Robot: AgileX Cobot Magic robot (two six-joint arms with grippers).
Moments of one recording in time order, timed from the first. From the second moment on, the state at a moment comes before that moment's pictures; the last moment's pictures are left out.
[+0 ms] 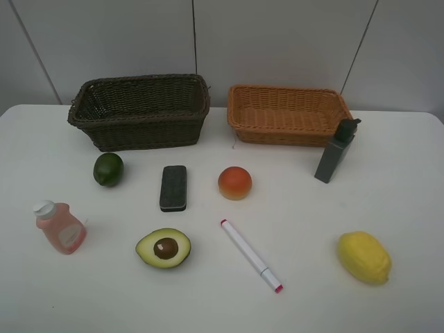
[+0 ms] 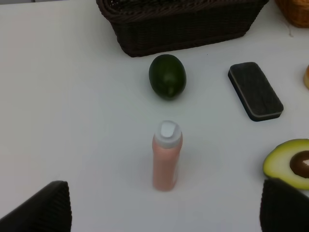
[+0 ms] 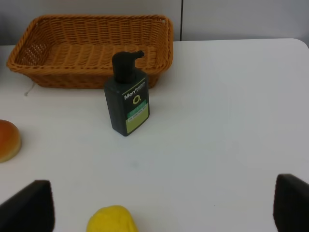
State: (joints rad) left arm -0.08 -0.01 -0.51 -0.05 1.06 0.05; right arm -0.09 0.00 -0.51 0.08 1.06 -0.06
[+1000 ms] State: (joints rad) left arm -0.08 0.05 -0.51 -0.04 1.06 0.05; right arm -0.09 0.00 -0.51 0.08 1.06 -0.06
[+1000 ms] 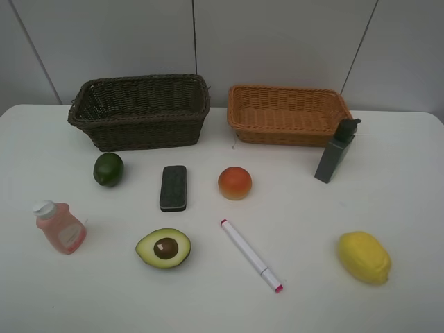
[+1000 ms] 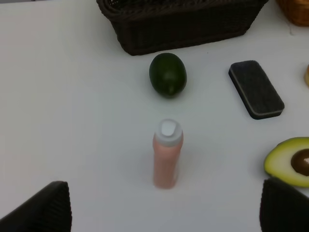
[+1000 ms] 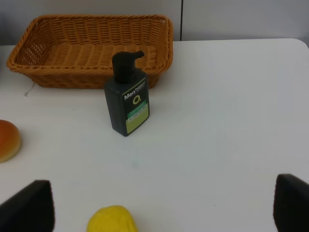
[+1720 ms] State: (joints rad) left arm -0.18 1.31 -0.87 -0.05 1.16 0.09; right arm -0.09 0.00 -0.51 0.08 1.06 -0.06
